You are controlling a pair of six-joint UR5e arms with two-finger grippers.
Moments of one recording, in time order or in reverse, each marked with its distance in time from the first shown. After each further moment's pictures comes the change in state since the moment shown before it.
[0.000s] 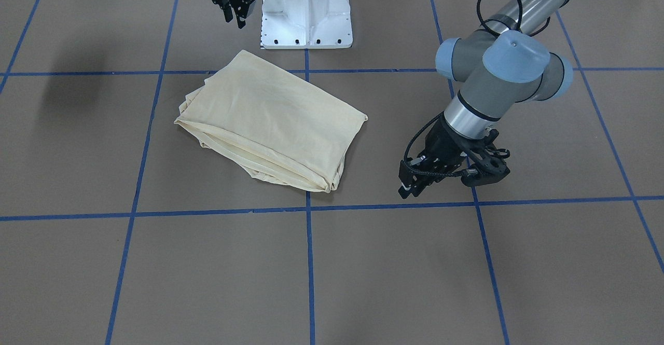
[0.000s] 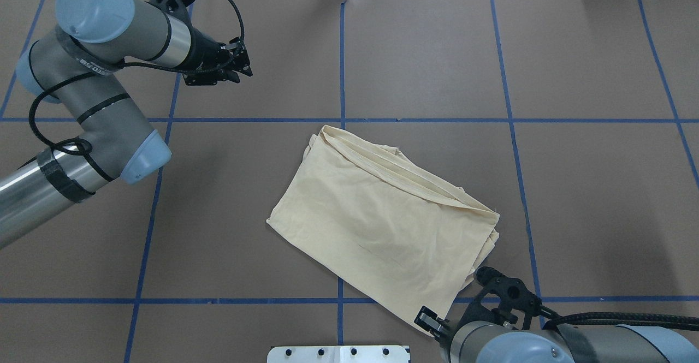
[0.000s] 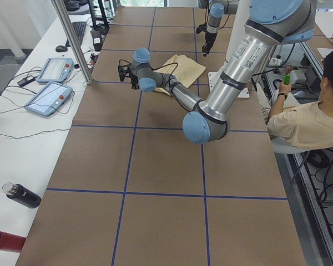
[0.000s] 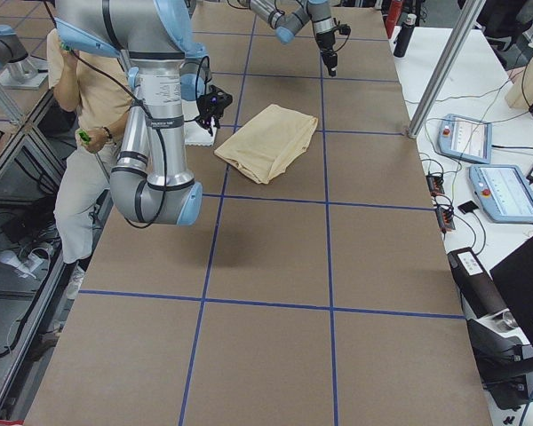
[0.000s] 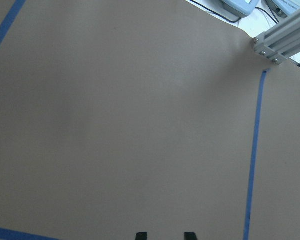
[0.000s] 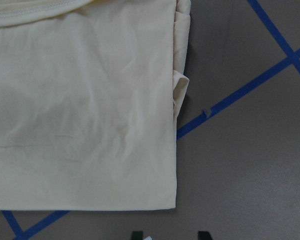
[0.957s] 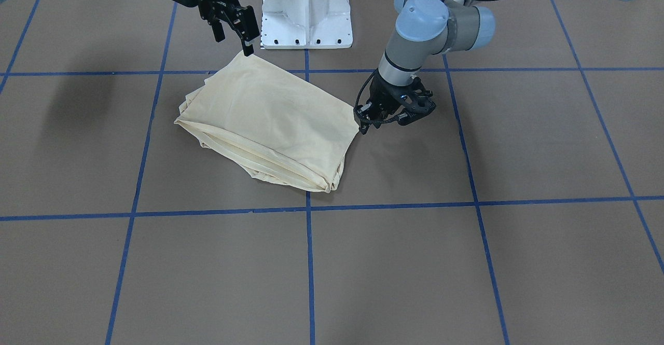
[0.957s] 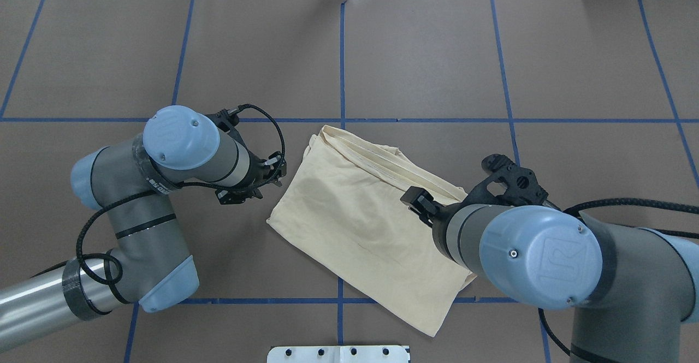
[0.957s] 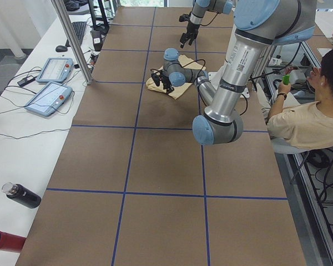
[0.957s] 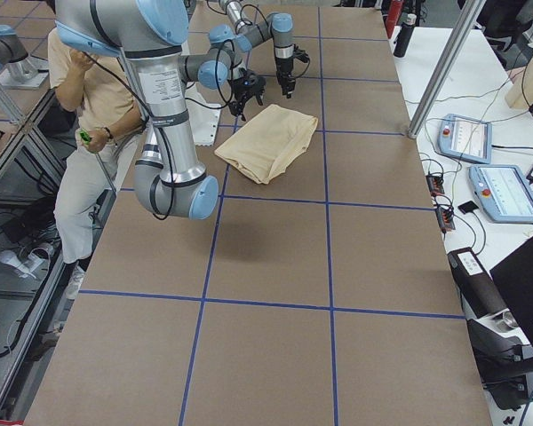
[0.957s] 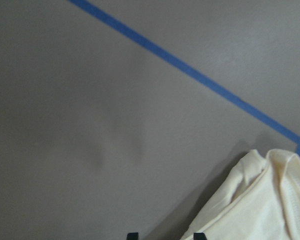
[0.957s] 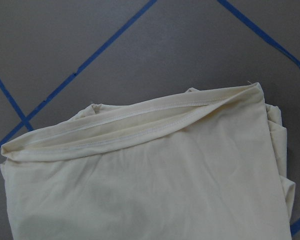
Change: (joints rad) left arm 0.316 0.062 -0.197 0.360 0.139 -0.286; right arm 0.297 0.133 -0.058 0.024 -0.010 -0.093
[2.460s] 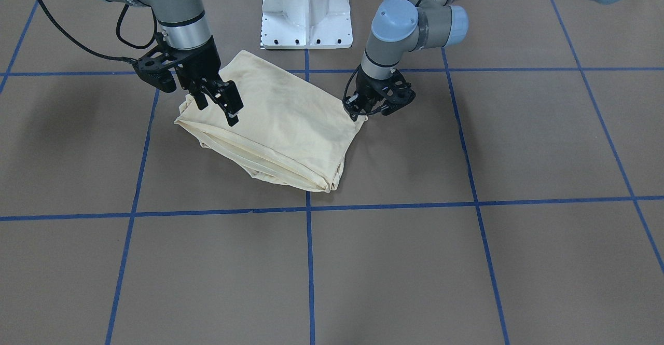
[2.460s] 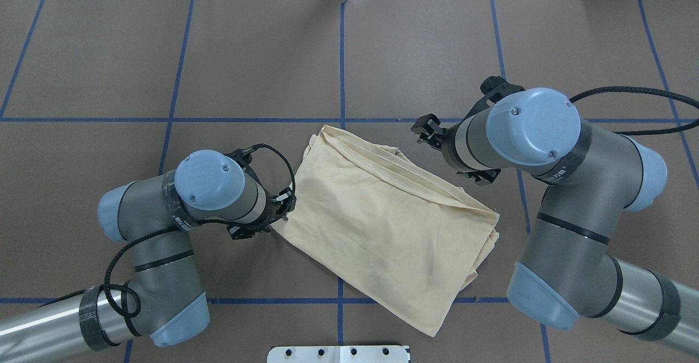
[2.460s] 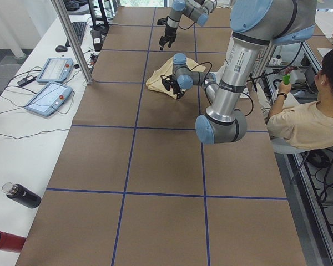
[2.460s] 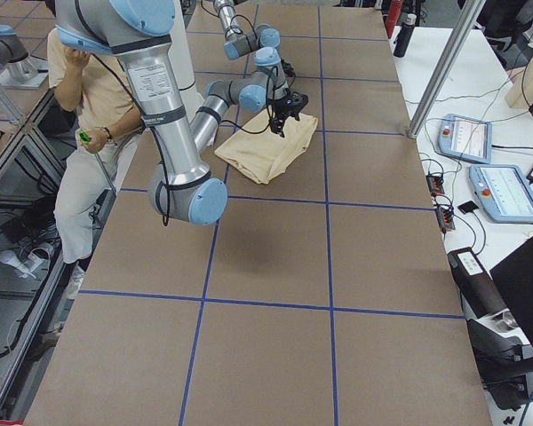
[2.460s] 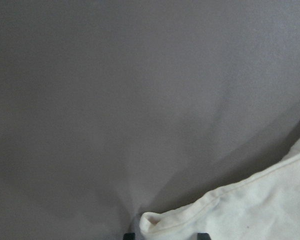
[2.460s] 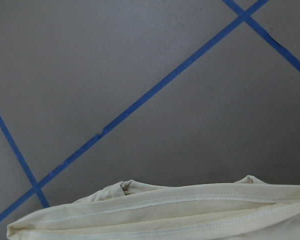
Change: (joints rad) left arm 0.091 0.001 0.032 0.011 0.035 -0.065; right arm 0.264 0.003 -0.276 0.294 0.215 -0.204
